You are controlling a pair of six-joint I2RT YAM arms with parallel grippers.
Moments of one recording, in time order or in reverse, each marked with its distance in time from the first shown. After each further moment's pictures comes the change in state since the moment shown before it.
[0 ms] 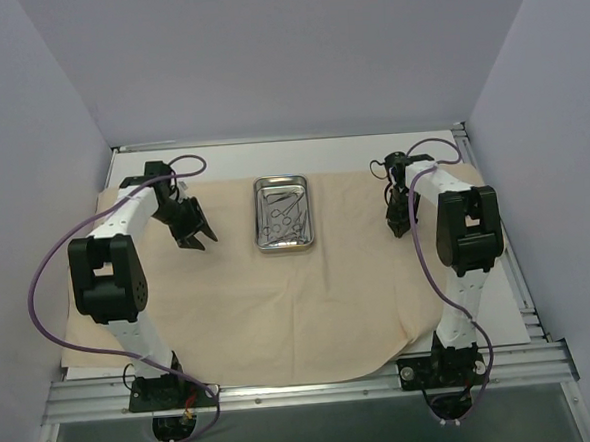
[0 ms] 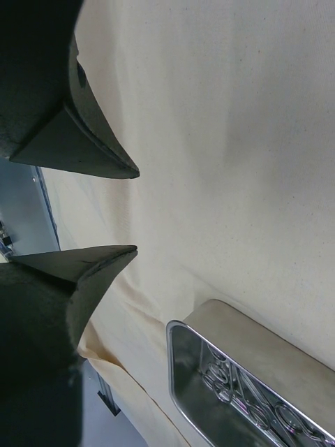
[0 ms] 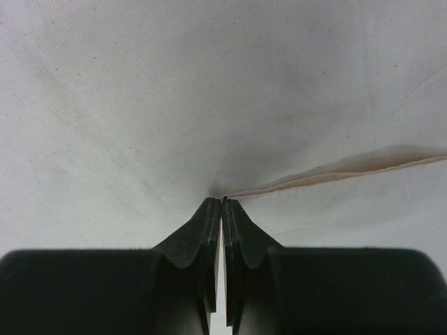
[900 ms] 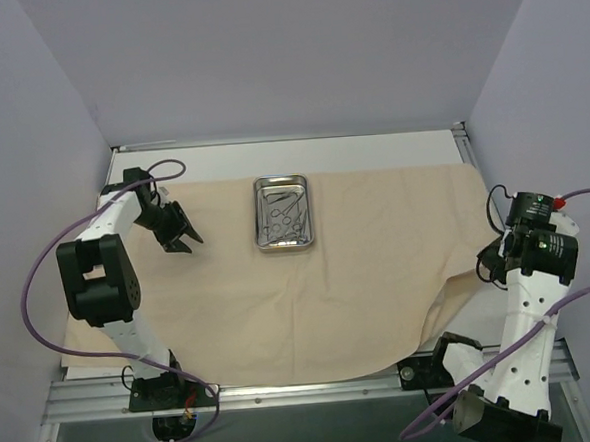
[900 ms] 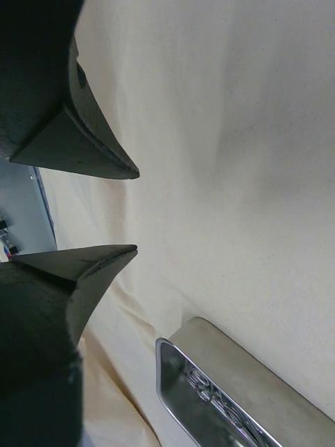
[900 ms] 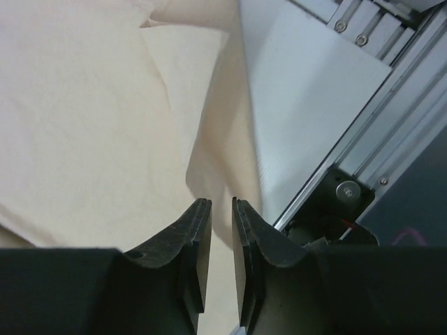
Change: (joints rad) left arm 0.111 -0.005 -0.040 0.018 0.029 0.024; right arm -0.489 -1.104 -0.249 -0.420 0.079 0.132
